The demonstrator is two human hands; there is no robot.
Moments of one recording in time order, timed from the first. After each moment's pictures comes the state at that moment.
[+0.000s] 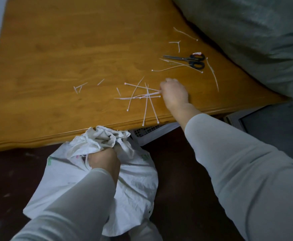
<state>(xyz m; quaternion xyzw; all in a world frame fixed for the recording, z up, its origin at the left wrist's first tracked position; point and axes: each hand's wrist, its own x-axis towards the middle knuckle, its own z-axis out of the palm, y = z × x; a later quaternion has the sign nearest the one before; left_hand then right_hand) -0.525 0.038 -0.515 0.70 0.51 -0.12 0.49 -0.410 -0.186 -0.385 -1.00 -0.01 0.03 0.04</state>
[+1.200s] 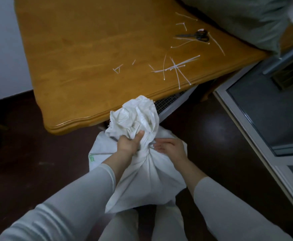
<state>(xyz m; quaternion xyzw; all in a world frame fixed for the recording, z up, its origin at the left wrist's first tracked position) -0.584 0.181 -0.417 0.76 0.25 -0.32 0.51 -0.659 0.050 -0.424 -0.65 0.40 0.07 0.64</state>
